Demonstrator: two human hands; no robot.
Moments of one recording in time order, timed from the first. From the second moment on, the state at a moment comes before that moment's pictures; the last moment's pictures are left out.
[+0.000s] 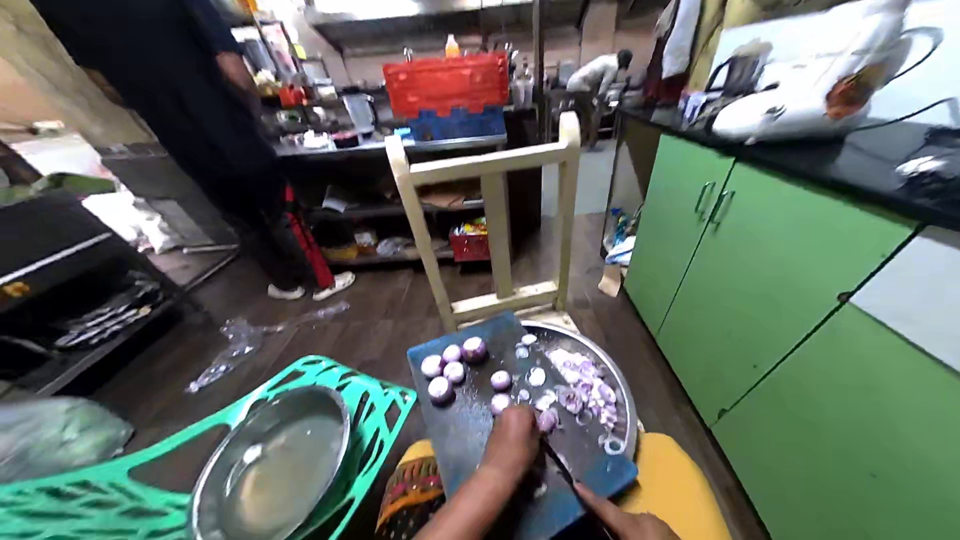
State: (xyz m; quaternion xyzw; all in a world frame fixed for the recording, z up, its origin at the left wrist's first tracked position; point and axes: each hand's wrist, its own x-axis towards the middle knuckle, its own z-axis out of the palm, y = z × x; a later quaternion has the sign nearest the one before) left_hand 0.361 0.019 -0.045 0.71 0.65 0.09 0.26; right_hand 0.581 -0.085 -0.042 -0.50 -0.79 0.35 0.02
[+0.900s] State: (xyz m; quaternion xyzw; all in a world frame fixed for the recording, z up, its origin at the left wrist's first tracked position) left_hand 0.349 0.065 -0.031 0.71 0.65 0.08 0.25; right_hand 0.568 -0.029 -0.062 -0.57 -0.76 0.30 0.02
